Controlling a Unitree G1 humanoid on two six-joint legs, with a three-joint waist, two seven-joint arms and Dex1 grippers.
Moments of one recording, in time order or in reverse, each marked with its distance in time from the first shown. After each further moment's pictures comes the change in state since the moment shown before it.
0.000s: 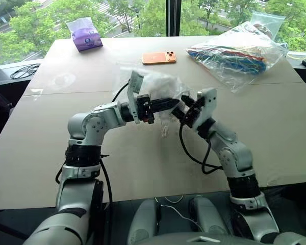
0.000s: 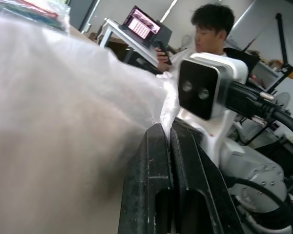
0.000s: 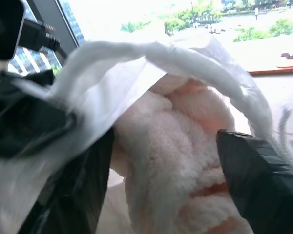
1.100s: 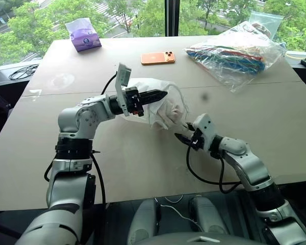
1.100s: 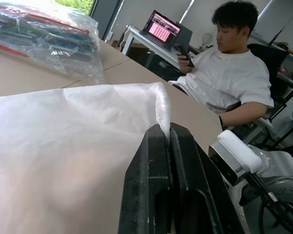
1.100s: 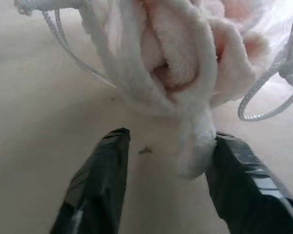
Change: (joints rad) left arm -0.048 0.054 0.006 0.057 0.020 -0.060 -0.083; right arm 0.047 -0.229 0.175 0.065 -0.201 -0.078 0.148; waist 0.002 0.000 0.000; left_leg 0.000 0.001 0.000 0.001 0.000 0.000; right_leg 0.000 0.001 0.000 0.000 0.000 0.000
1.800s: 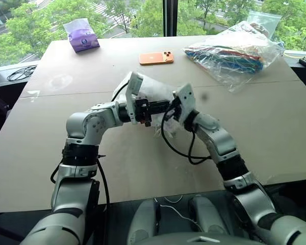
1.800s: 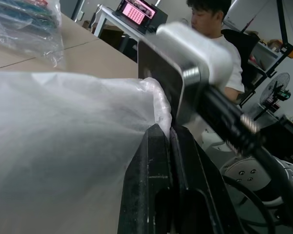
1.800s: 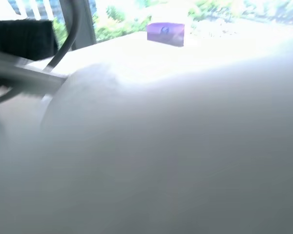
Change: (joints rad) left arm 0.058 -0.044 -0.041 -0.106 -0.030 0.080 -0.007; right arm -0.358 0.338 -0.089 0.446 -0.045 -0.225 -0.206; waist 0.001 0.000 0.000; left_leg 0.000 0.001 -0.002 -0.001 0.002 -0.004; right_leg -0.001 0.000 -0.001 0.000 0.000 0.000
